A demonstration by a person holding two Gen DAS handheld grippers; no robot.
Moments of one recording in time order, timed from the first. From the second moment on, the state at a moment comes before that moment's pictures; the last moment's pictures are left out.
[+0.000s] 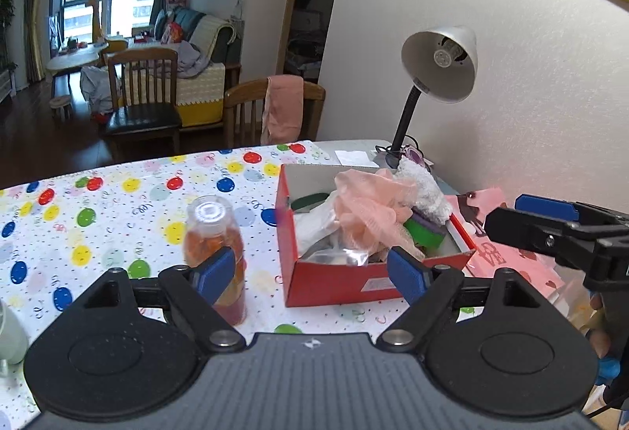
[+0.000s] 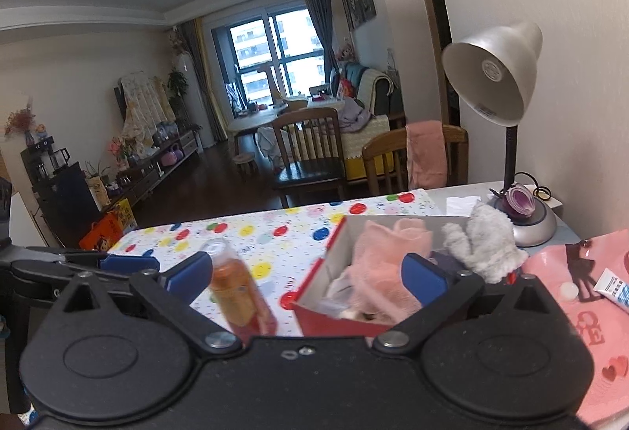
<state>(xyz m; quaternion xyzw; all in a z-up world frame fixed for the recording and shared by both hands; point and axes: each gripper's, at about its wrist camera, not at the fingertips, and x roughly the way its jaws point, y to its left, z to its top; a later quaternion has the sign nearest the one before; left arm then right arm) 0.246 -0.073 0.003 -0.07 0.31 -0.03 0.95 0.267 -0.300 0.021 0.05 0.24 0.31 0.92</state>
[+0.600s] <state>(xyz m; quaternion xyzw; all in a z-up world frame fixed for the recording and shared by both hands) 0.174 -0.063 0.013 -0.04 0.24 -0.05 0.97 0.201 -0.276 0.013 0.07 0.22 0.28 0.93</state>
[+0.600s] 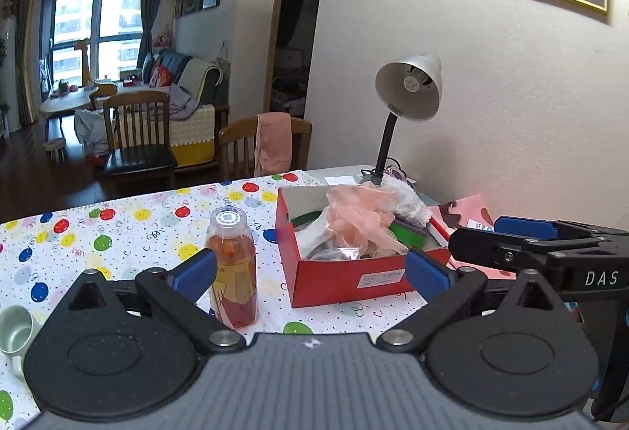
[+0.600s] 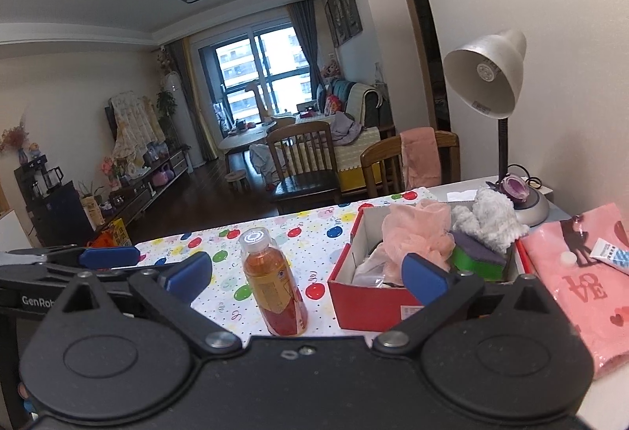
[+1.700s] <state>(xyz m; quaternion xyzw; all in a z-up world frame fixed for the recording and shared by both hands) 0.129 -0.052 0.016 -0.04 0.22 -0.03 0.97 0.165 -0.264 0.010 0.06 0.20 0.26 0.94</state>
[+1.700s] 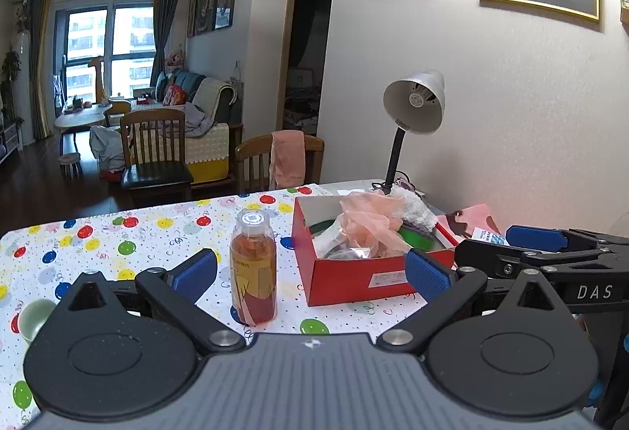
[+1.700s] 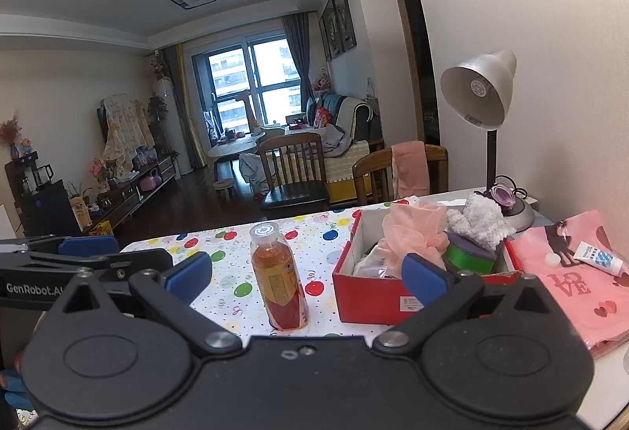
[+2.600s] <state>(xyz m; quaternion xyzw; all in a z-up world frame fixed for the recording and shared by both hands) 0.125 -0.046 0.011 -0.05 0.22 -0.04 0.97 0.165 -0.260 0.007 0.05 0.21 0.26 0.94</state>
